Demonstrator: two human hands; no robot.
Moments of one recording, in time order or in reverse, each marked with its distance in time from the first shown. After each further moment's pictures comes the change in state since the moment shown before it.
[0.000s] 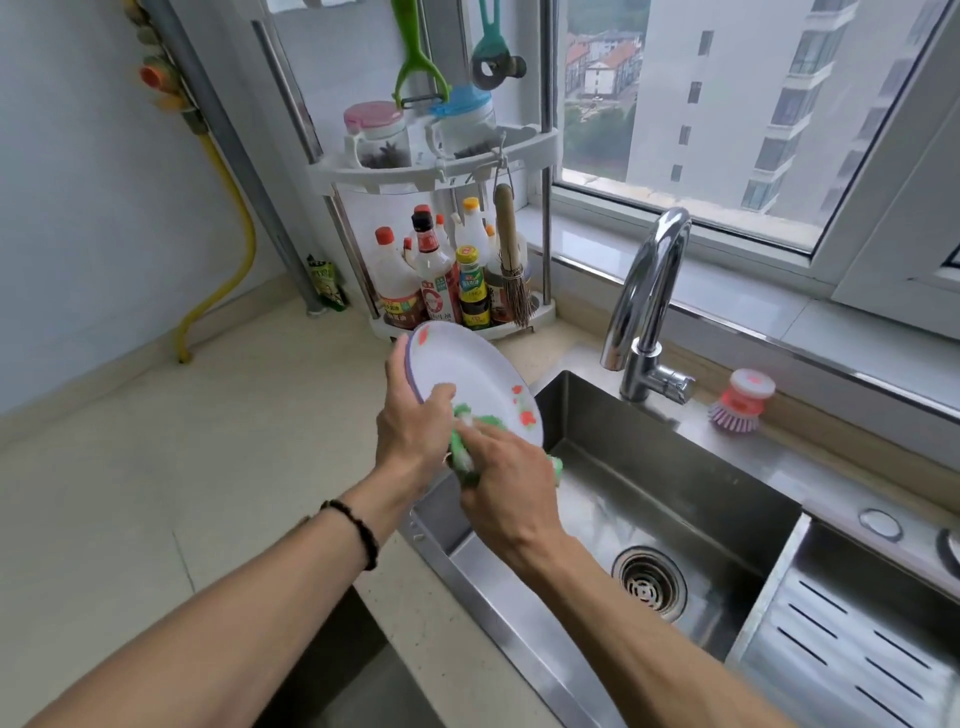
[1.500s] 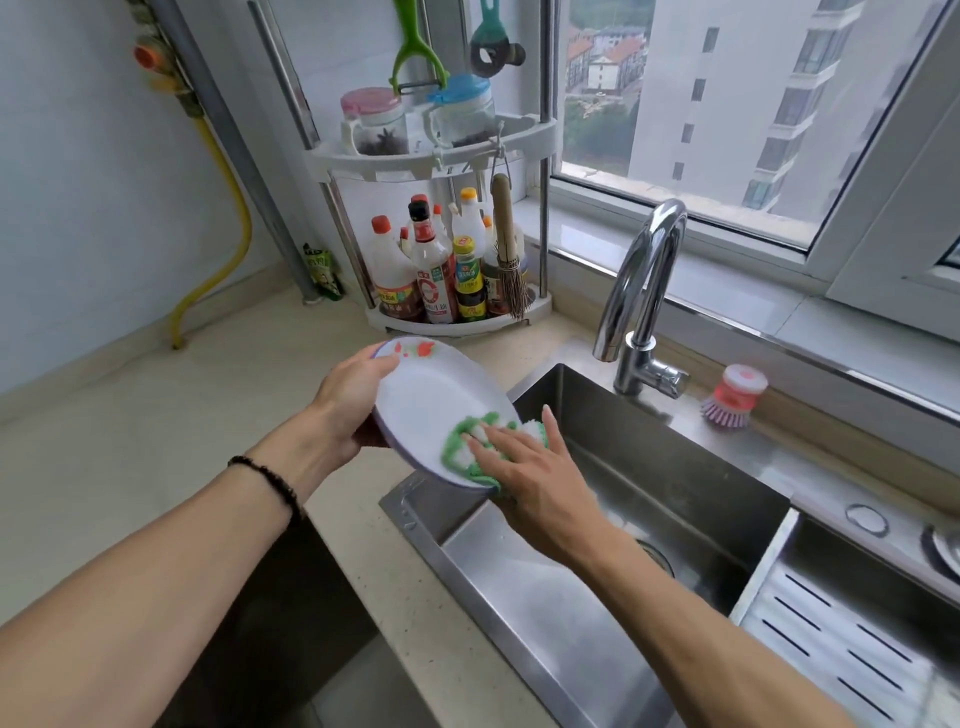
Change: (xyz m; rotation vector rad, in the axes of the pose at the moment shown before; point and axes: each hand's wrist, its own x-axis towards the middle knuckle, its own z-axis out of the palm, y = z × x) left_hand 0.030 0.005 -0.045 -0.144 -0.184 -0.314; right_hand -0.019 0.062 -0.010 -0.253 -0.274 -0.253
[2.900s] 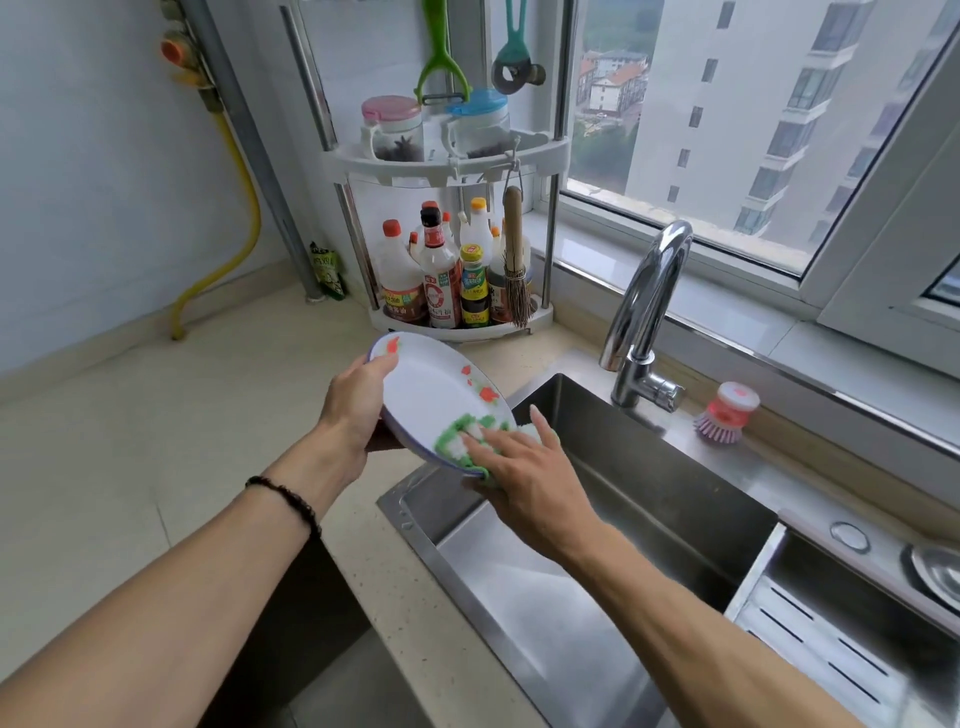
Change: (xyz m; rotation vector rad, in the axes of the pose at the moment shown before) left_hand -0.016 -0.008 0.003 -0.128 0.118 -0.002; right_hand 0.011 -0.014 -0.011 -0.071 0.070 -0.044
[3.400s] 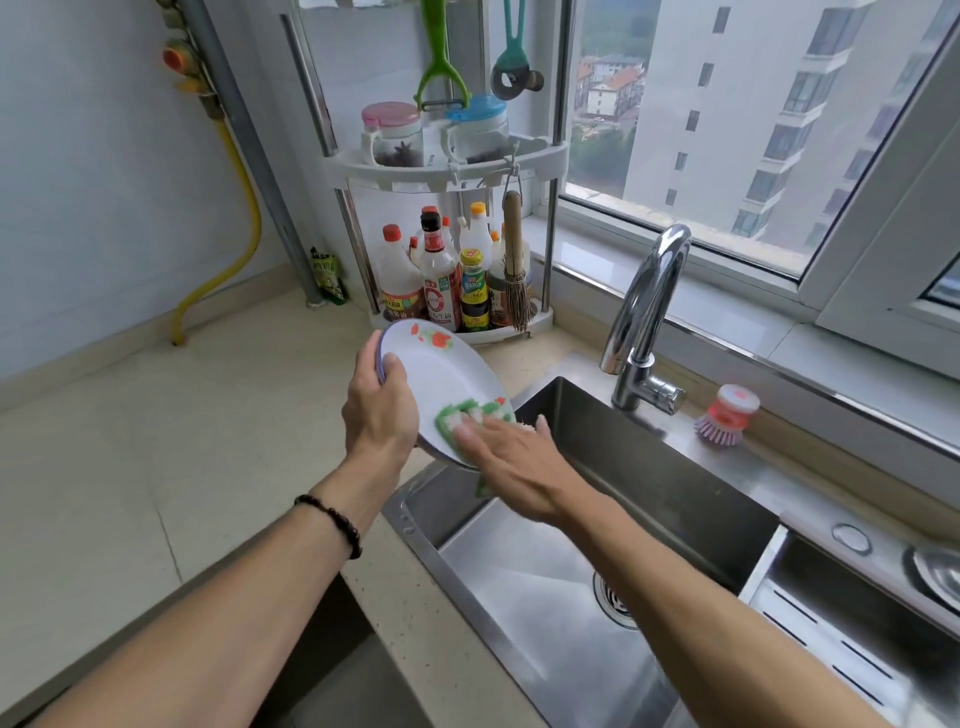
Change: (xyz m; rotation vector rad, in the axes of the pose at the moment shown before) left_hand -0.004 -0.008 0.022 0.109 0.253 0.272; right_hand 0.026 -0.005 -0.021 0.394 -0.385 0.244
